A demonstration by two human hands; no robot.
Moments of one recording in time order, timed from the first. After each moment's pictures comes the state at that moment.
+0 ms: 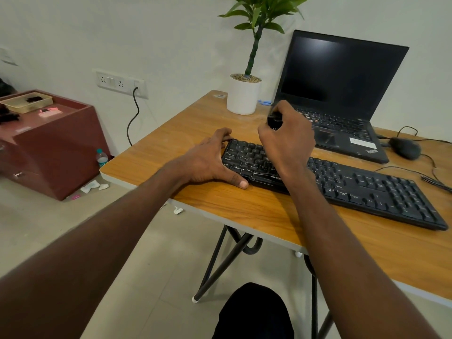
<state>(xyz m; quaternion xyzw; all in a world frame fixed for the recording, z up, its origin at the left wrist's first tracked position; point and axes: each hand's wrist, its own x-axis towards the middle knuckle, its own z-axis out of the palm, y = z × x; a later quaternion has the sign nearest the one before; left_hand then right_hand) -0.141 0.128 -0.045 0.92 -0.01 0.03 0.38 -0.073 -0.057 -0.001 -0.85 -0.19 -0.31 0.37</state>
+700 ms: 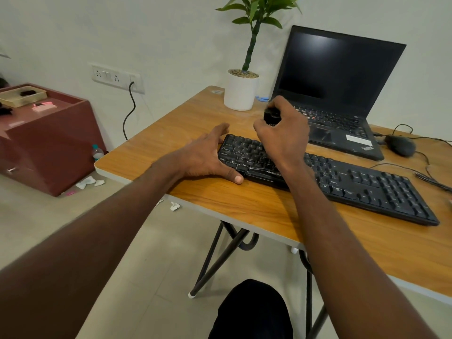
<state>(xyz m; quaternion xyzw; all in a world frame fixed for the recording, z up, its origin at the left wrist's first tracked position) -0.141 0.127 -0.041 0.93 -0.01 0.01 0.37 -0.063 -0.061 -0.005 -0.84 -0.23 -0.28 0.41</state>
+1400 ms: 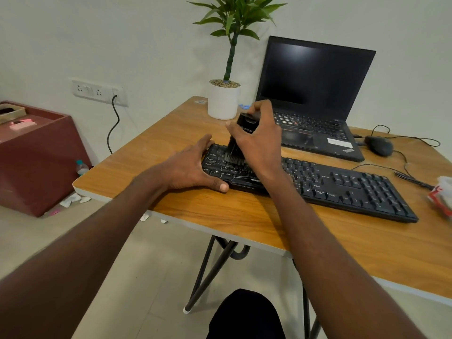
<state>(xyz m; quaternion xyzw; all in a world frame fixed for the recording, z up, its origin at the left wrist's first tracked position) -0.132 0.131 -0.048 0.93 -0.02 -0.01 0.38 -0.069 -0.056 -0.003 -0.79 -0.26 -0.22 0.51</state>
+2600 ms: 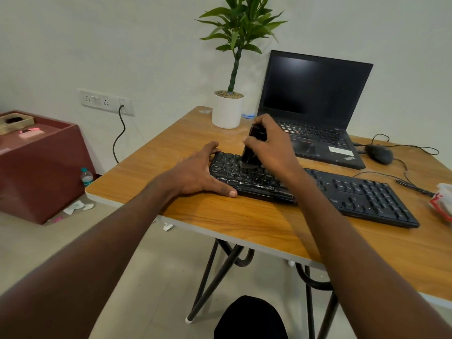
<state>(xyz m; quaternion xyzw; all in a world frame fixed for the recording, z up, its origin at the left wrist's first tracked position) -0.133 0.129 -0.046 0.92 0.01 0.01 0.38 -0.068 -0.080 0.017 -0.84 -0.27 -0.07 0.48</state>
